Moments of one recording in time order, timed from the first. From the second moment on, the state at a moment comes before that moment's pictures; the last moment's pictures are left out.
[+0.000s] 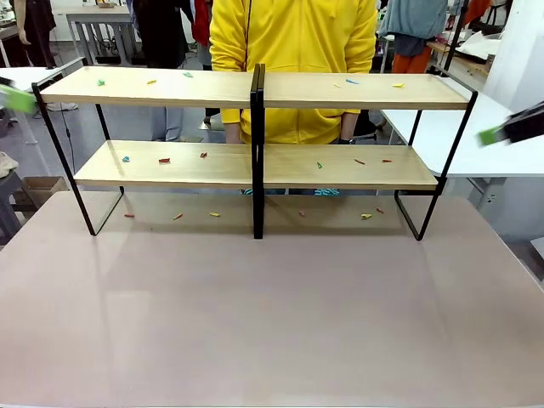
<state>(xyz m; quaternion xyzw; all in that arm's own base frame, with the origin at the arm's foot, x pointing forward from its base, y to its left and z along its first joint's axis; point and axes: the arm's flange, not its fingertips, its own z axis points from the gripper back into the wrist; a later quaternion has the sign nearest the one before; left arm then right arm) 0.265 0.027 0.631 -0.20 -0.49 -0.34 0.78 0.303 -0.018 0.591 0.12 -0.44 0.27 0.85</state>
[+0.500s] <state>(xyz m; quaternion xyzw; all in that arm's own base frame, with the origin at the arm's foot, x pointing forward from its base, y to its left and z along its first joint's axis) 0.259 0.099 0.638 -0.19 -0.55 -0.19 0.79 0.283 -0.045 0.623 0.14 -0.52 0.25 0.81</state>
